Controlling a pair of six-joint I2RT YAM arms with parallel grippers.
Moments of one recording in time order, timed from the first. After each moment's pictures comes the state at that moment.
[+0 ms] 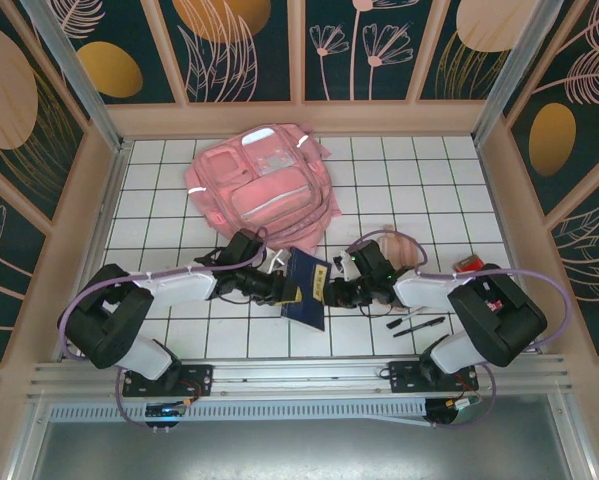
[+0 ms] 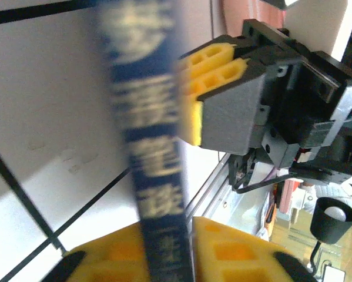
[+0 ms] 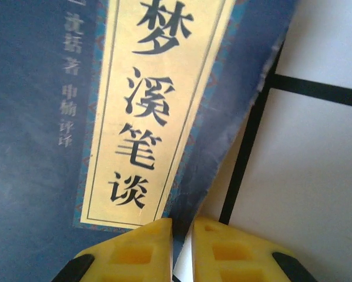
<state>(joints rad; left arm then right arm) -0.68 1.51 0.63 -0.02 0.82 -0.79 0.66 1.45 0.47 0.00 -0.54 0.61</state>
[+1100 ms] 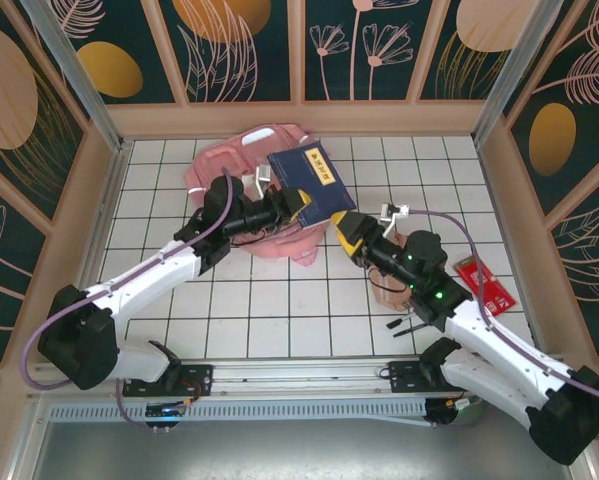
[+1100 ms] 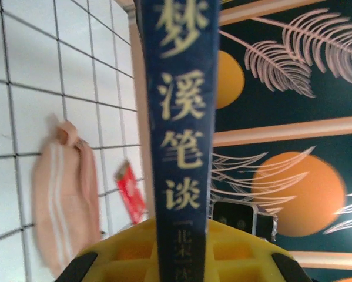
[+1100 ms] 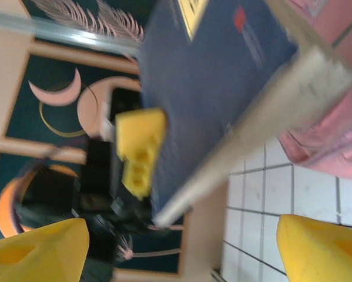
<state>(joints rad) -0.63 1.37 0.92 0.27 0.49 -1.35 0.64 0.84 0.52 0.29 -0.27 1.34</state>
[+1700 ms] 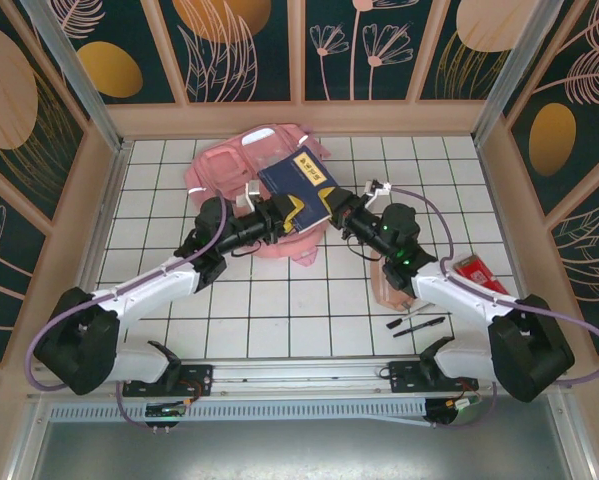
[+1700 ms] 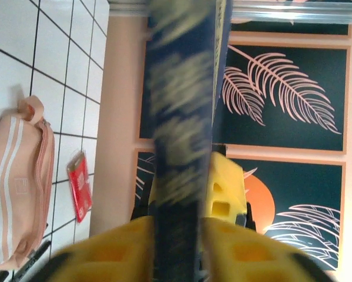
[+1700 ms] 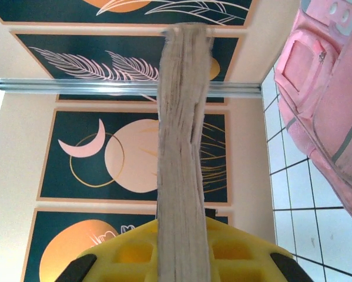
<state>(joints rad) -0.62 1.33 0.73 0.56 0.48 -1.60 0.59 1.24 0.63 0.66 -0.26 1.53</state>
